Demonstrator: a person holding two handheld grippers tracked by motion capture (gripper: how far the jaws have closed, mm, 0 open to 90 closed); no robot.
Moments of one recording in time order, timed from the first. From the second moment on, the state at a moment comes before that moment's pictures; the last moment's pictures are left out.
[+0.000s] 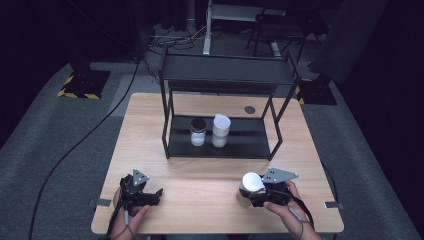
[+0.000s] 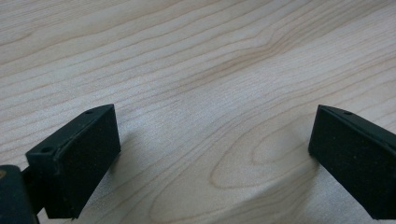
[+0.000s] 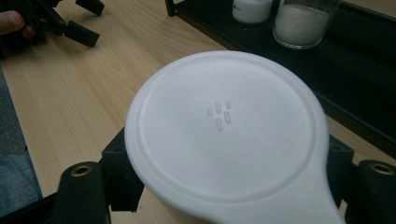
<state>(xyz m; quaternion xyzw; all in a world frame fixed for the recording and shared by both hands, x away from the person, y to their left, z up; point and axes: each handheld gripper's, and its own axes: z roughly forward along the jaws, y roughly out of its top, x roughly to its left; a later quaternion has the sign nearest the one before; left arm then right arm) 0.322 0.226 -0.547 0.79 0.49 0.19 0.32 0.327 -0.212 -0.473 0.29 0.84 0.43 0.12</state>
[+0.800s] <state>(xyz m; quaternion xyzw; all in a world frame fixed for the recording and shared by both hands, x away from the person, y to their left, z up) 0.322 0.226 -0.547 0.79 0.49 0.19 0.32 0.334 -0.207 -0.443 0.29 0.84 0.43 0.13</state>
